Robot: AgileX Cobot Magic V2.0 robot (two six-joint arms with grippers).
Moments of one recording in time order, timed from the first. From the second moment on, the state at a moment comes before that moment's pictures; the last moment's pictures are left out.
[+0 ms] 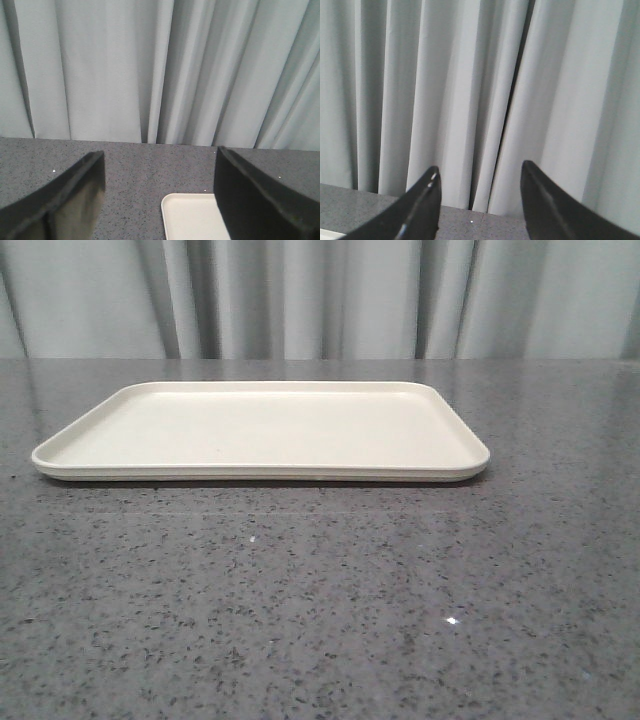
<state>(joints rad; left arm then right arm) -0.03 0.61 -1.06 -0.21 0.64 -0.05 0.00 0.38 -0.67 0.97 0.20 -0.94</state>
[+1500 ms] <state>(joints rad) -0.03 0.92 -1.39 0.13 1.15 -0.07 0.00 0.66 -0.96 0.89 0.33 -0.94</state>
